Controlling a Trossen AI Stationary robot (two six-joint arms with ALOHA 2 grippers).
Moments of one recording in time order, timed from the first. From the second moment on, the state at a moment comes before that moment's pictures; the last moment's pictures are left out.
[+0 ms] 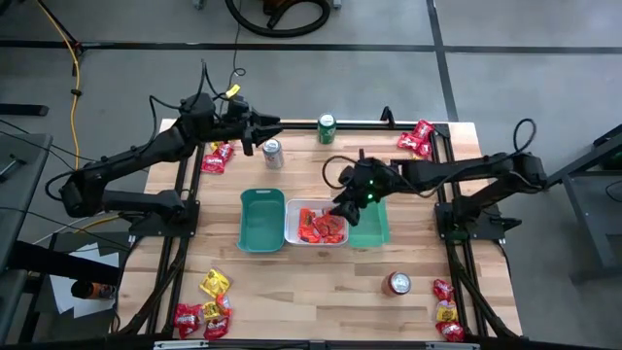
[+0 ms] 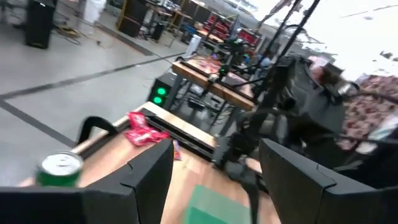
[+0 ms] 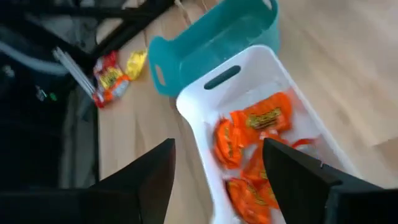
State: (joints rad) left arm 0.57 1.06 0.90 0.11 0.39 -0.41; right arm -0.04 1.40 1.06 -0.34 -0.18 0.52
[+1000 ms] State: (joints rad) left arm -0.73 1.22 0.97 -0.60 0.16 -1.13; right arm -0.06 1.14 1.27 -0.87 -0.12 0.27
